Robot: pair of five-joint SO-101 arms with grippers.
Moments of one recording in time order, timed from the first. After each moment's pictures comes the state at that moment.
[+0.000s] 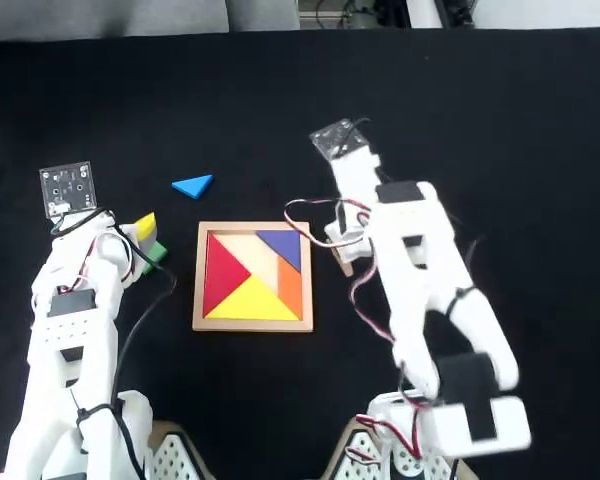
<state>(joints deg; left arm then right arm) -17.0 -40.3 71.7 18.2 -2.0 -7.7 -8.8 33.1 58.9 19.7</state>
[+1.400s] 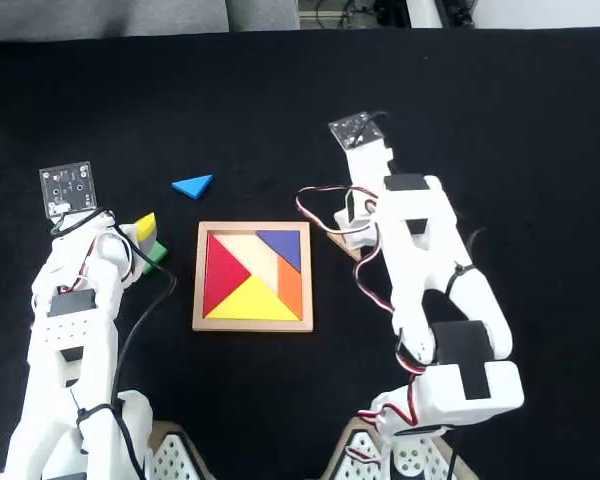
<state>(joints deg) -17.0 -40.3 71.7 18.2 -2.0 -4.5 2.6 27.8 53.5 17.3</state>
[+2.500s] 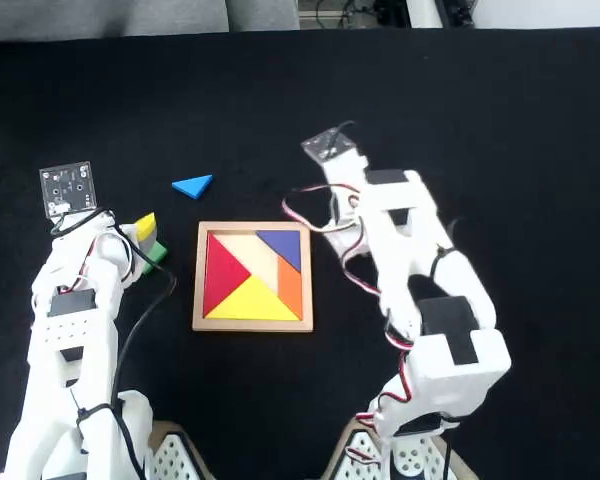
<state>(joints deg) -17.0 -40.3 71.7 18.2 -2.0 -6.2 11.0 22.8 57.5 23.9</state>
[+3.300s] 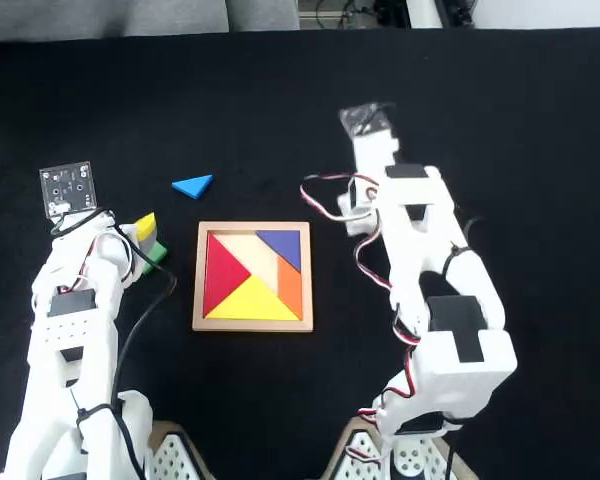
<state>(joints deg) -17.0 -40.3 71.7 18.2 -2.0 -2.7 11.0 19.6 49.5 12.0</state>
